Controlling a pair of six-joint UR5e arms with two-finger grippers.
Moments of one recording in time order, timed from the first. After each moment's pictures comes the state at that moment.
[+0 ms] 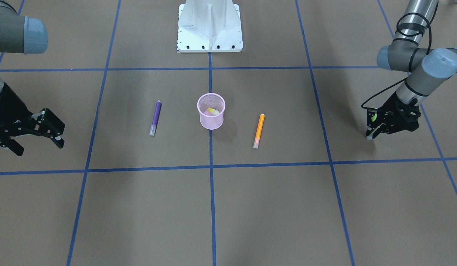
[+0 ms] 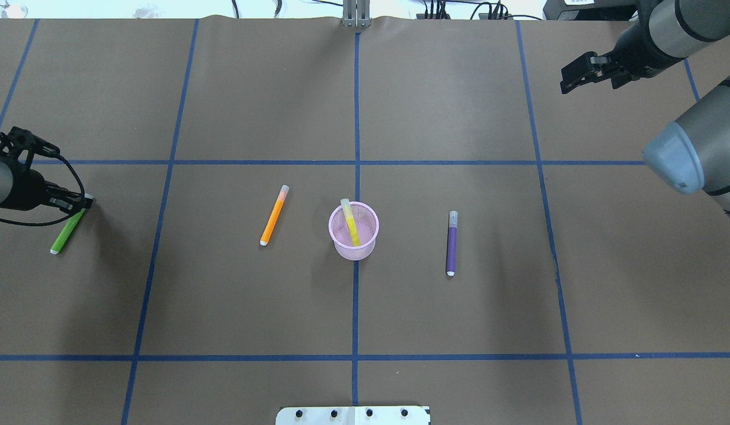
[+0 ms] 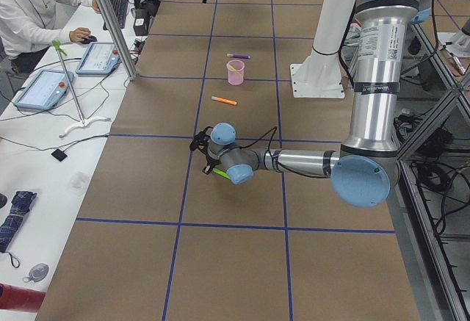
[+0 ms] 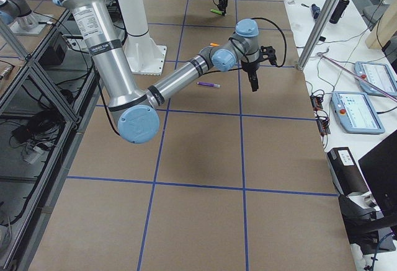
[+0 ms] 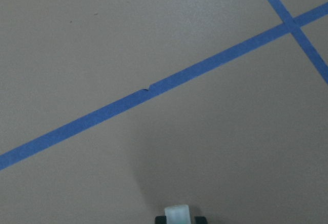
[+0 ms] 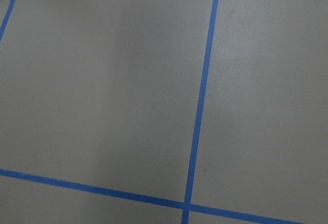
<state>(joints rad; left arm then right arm) -0.92 -1.60 -1.44 -2.54 -2.07 -0.53 1.09 -1.20 1.80 -1.43 2.12 0.67</state>
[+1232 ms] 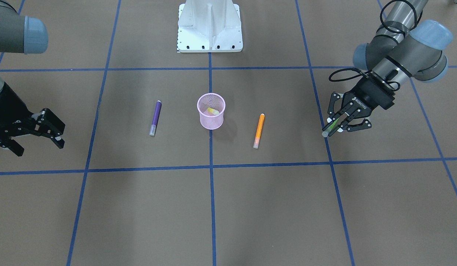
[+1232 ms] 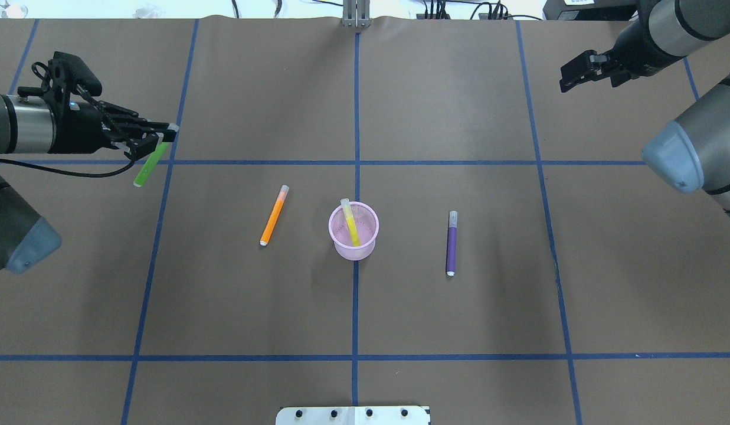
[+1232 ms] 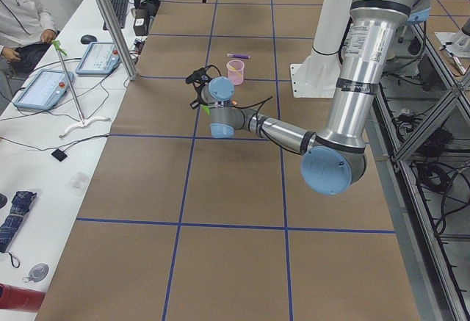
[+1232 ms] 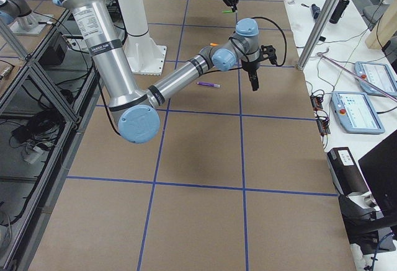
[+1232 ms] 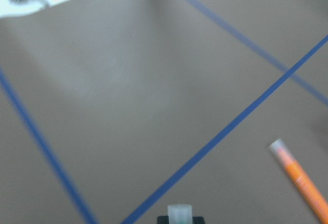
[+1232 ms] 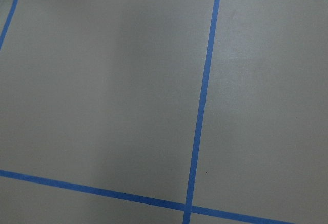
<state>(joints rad) -0.90 -1.81 -1.59 -2.83 -2.04 -0.54 1.09 -1.20 1.80 -1.43 2.12 0.67</state>
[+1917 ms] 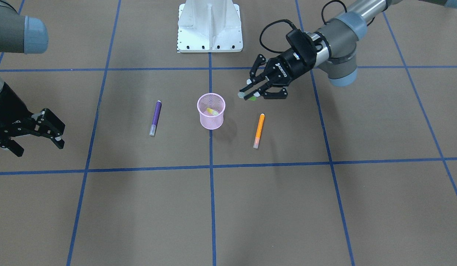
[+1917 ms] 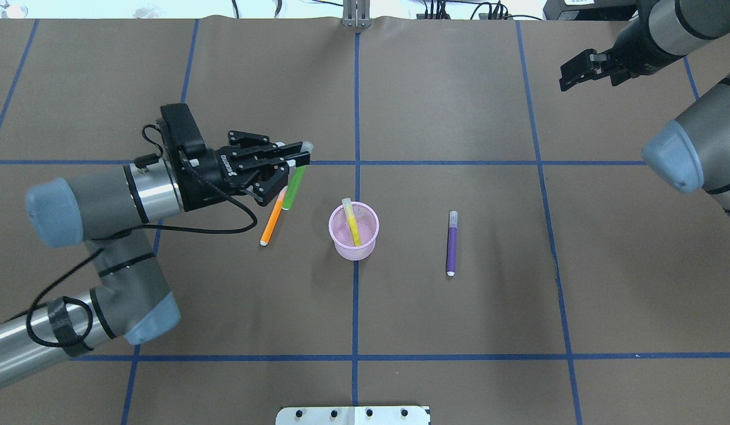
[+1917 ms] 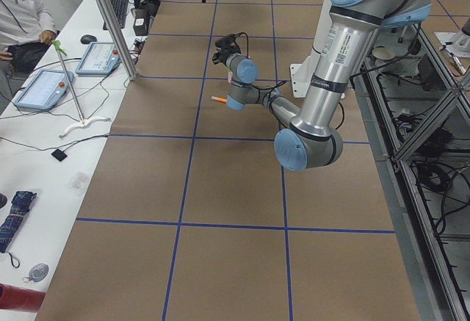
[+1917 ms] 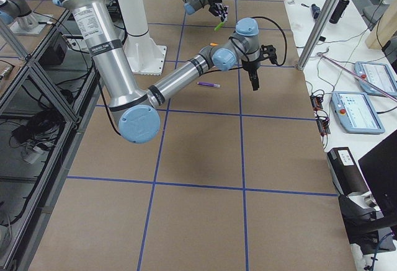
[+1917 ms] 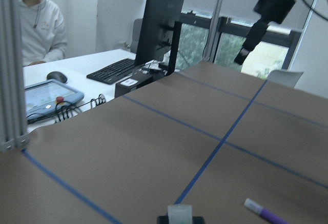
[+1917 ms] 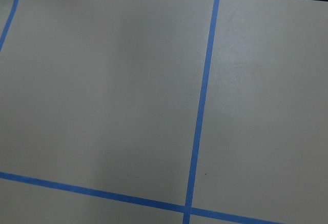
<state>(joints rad) -0.55 -2.00 -1.56 -3.18 -1.61 -0.59 1.09 -1.19 1.80 -1.43 2.12 0.67</state>
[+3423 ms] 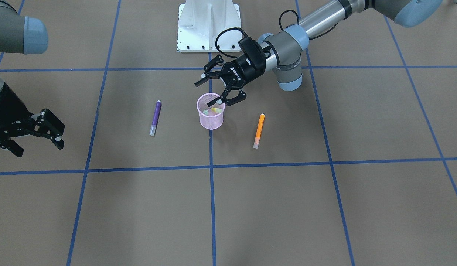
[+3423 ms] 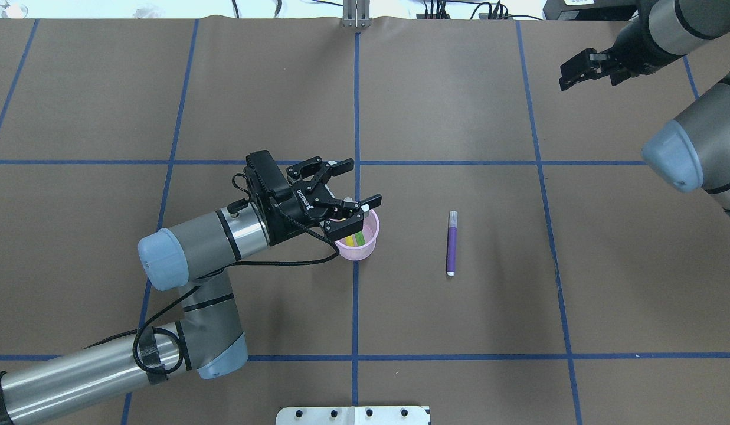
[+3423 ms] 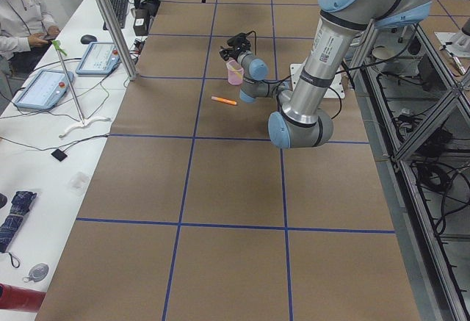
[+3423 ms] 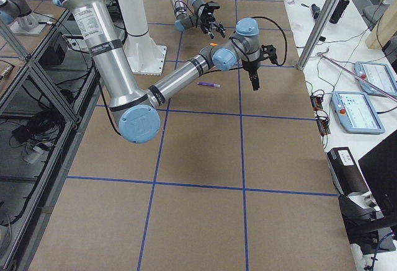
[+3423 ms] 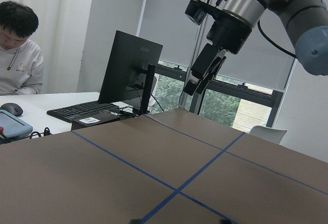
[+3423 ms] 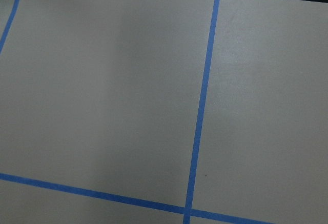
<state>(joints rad) -0.41 -2.18 -1.35 -3.28 -1.43 -0.56 1.09 -1.19 1.80 -1.43 2.12 0.68</state>
